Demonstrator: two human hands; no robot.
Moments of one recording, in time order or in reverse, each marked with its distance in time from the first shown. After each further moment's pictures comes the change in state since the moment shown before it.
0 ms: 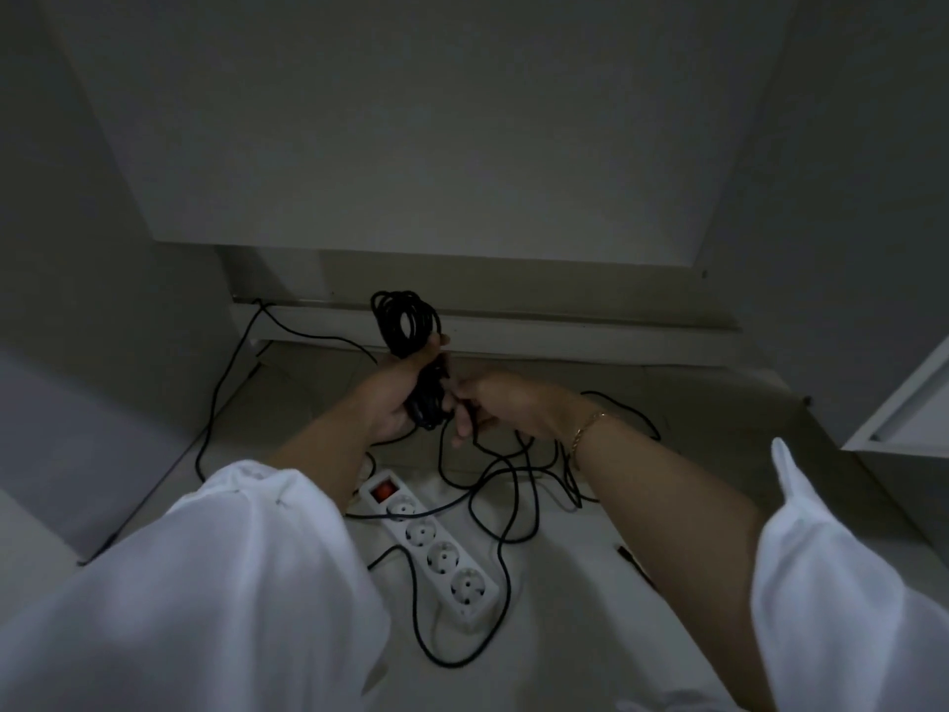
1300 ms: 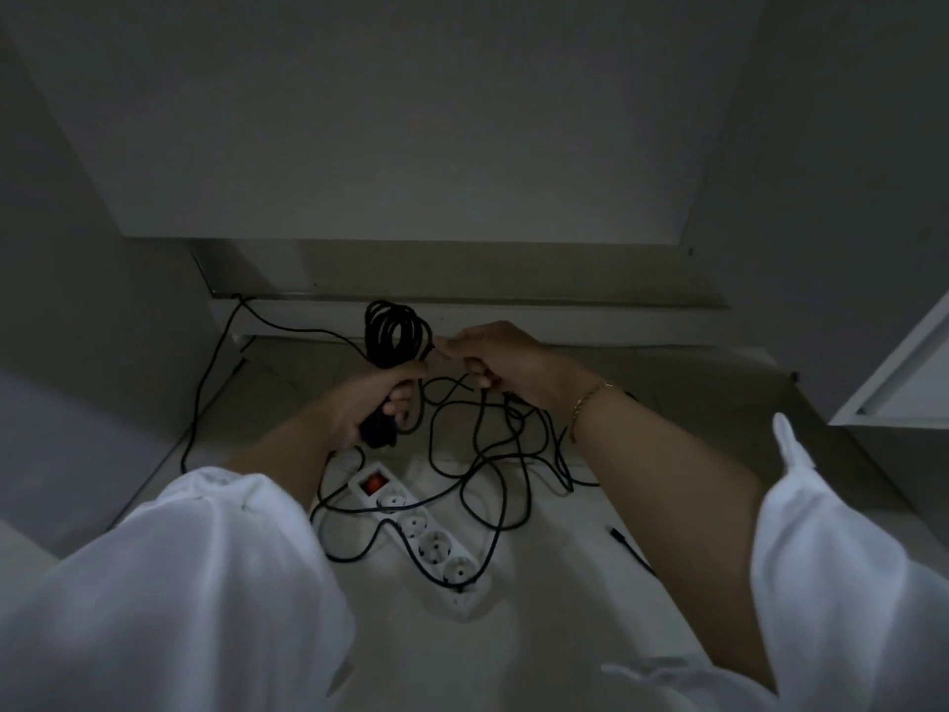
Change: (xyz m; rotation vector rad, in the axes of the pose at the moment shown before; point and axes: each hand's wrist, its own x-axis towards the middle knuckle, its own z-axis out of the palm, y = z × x) left_hand 0.000 -0.009 -0.024 0.299 -0.107 -0.211; right_hand 0.006 -0.001 -0.024 0.075 0.205 -0.114
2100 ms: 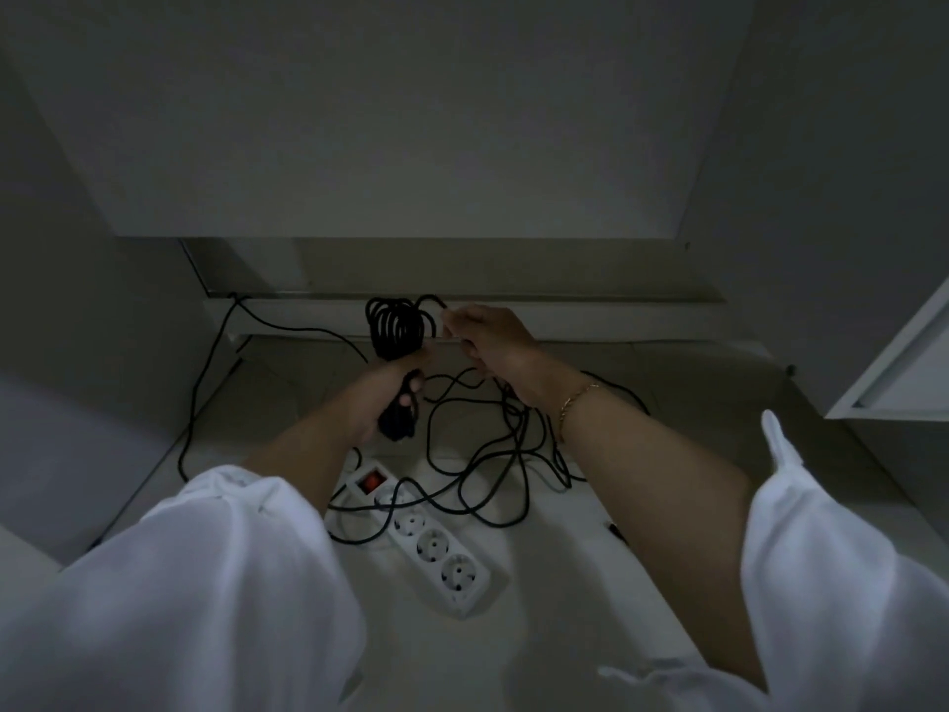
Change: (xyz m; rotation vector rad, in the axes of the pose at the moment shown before) left_hand 0.014 -0.001 0.015 -0.059 0.080 0.041; right_hand -0.001 -0.004 0.004 0.065 0.171 -0.133
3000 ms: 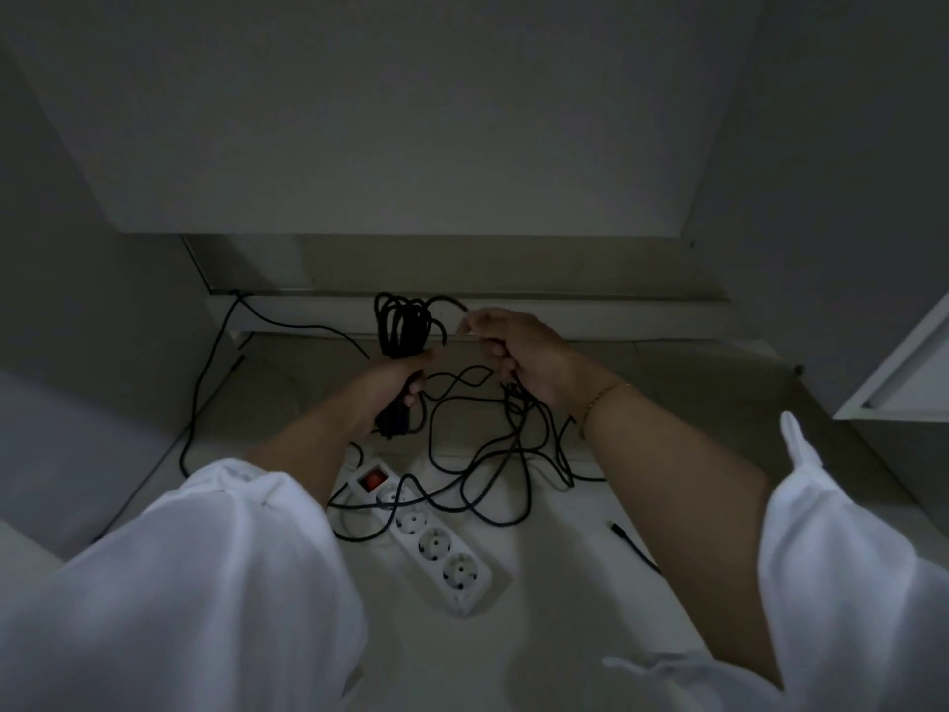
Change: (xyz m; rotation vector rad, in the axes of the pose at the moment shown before) left_hand -0.006 0.004 0.002 0.197 0.047 0.048; right_hand 0.005 0.015 -0.017 0.074 -0.078 0.076
